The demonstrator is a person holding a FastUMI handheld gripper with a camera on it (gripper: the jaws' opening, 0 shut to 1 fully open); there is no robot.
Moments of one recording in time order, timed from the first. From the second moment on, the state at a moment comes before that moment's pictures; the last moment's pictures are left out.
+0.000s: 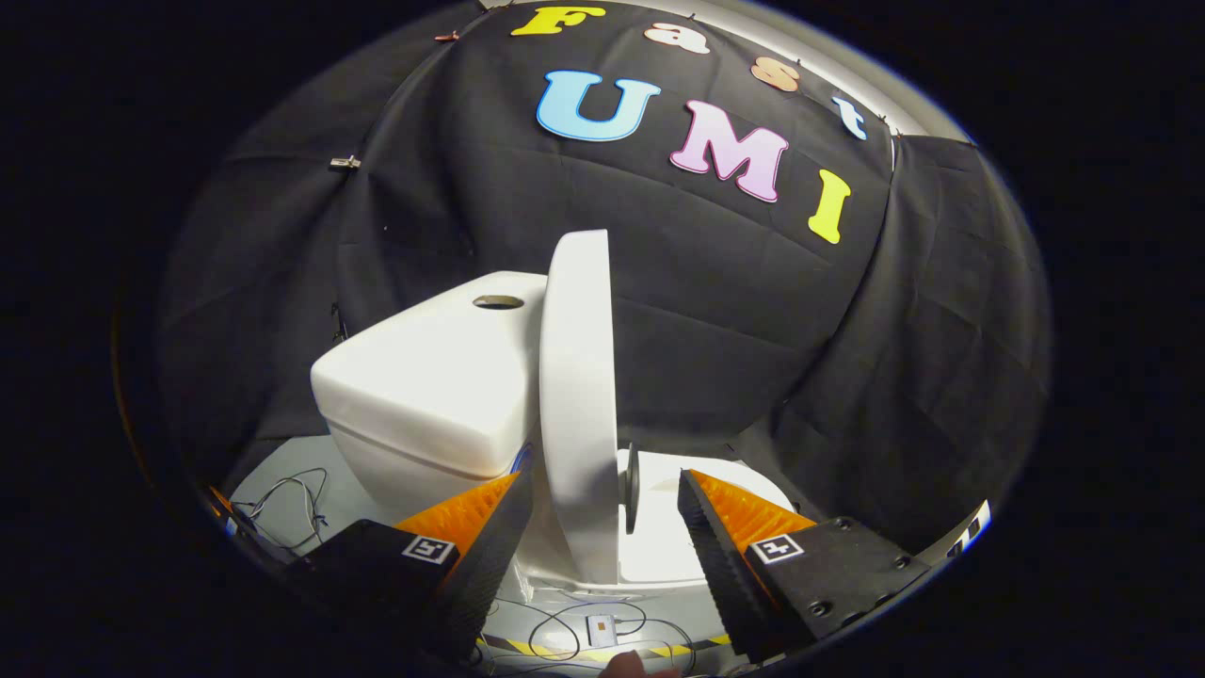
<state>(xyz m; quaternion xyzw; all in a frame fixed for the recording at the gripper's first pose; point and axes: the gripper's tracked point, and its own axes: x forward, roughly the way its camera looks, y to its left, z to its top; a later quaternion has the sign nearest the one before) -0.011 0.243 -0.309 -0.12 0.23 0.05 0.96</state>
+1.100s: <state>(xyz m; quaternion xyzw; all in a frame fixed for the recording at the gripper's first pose) 0.000 0.168 -0.094 -0.02 0.13 0.07 0.99</state>
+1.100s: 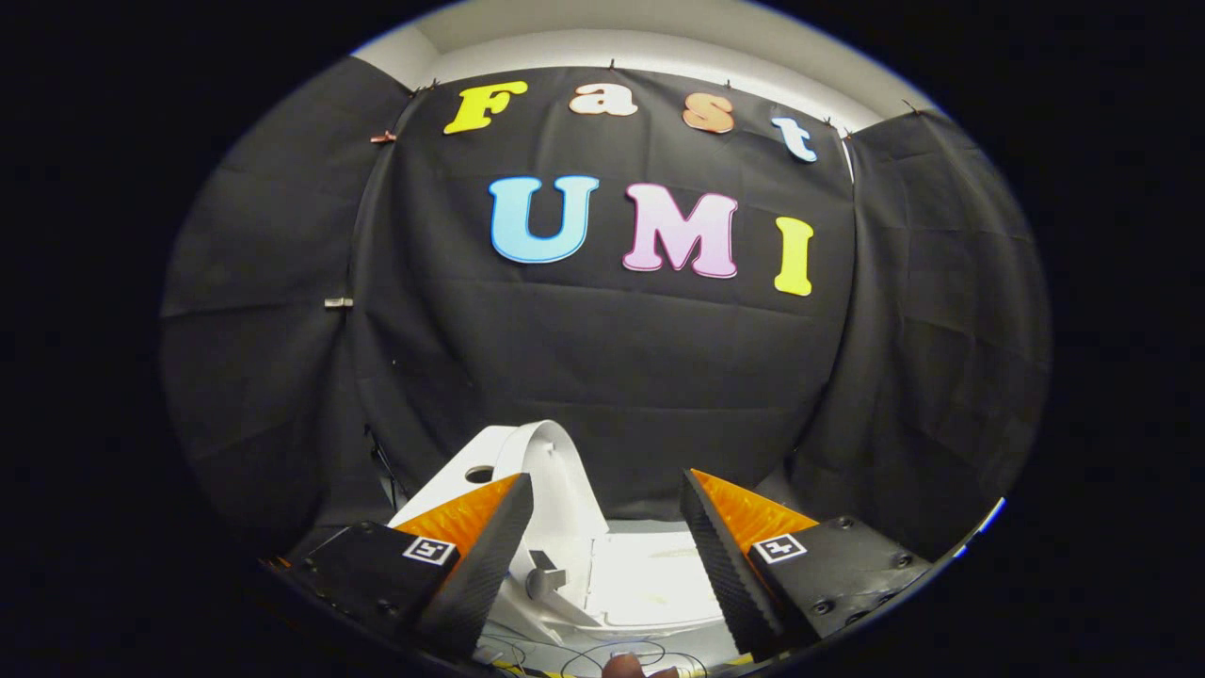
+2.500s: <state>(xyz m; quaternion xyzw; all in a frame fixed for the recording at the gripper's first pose) -0.015 0.052 -0.005 0.00 0.07 0.03 1.00</state>
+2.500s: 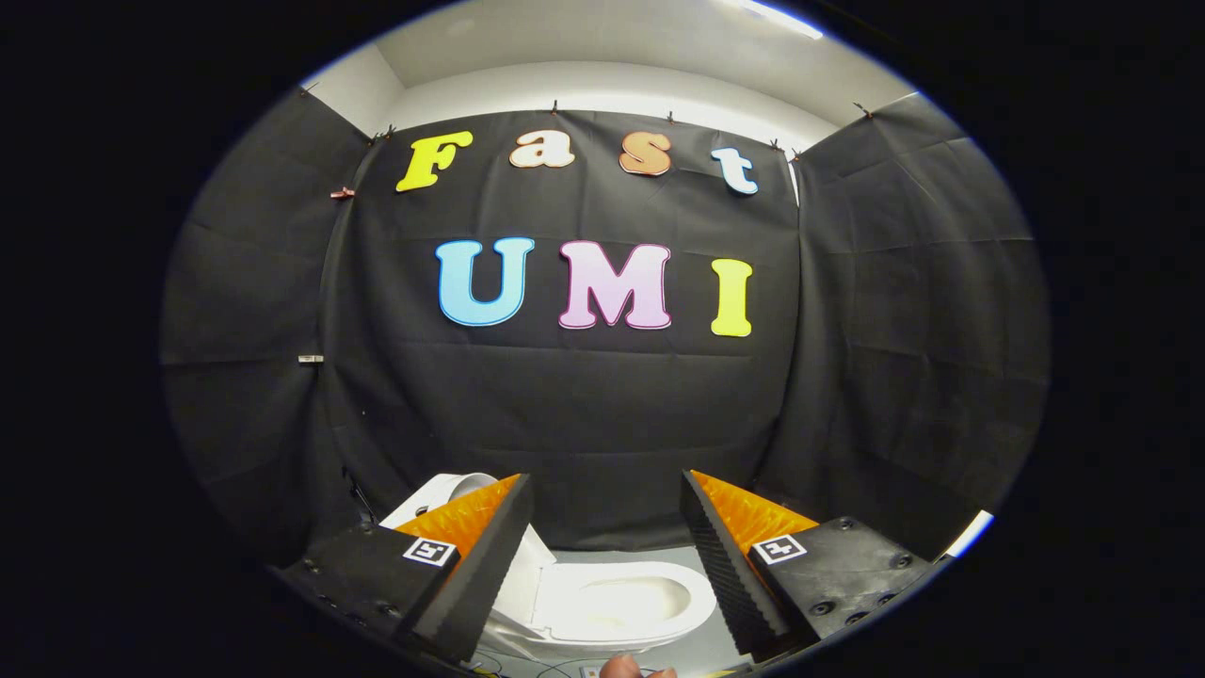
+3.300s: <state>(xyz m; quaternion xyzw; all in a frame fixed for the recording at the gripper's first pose) -0.023 0.059 0.008 0.00 0.06 0.04 1.00</state>
